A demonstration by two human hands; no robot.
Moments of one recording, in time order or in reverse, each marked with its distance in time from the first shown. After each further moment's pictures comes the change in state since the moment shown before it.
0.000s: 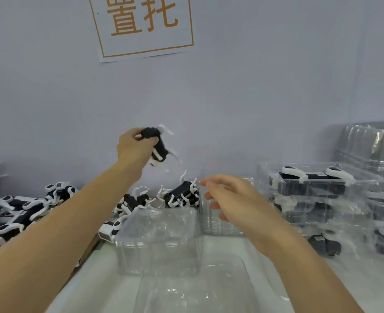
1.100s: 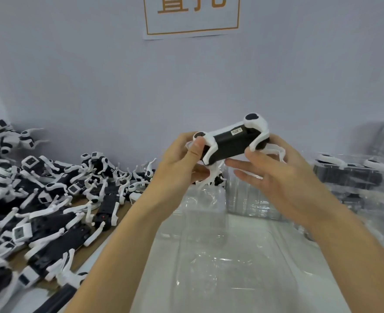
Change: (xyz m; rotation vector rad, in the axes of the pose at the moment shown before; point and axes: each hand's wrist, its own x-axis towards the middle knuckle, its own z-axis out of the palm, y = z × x) left_hand -0.140 0.013 -0.066 -0.317 -0.477 -0.003; right_hand -0.014 -0.018 0.009 0.404 -0.174 -0.213
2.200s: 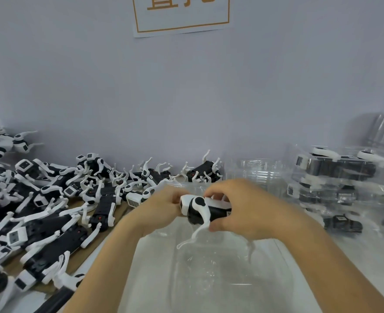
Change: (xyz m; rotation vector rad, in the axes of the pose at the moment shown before) left_hand -0.007 -0.059 -0.040 0.500 -0.381 -0.301; right_hand -0.006 0.030 0.018 -1.136 -0.345 0.157
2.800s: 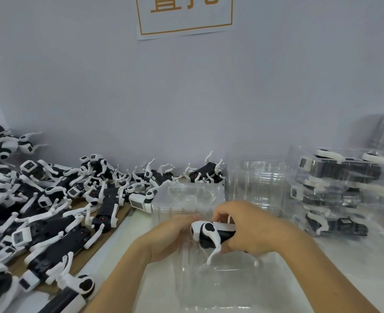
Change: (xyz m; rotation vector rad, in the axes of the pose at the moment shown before) left_hand 0.003 -0.048 0.037 -0.601 -0.116 -0.200; right_hand 0.008 0.036 0.032 -0.017 -0.135 0.095
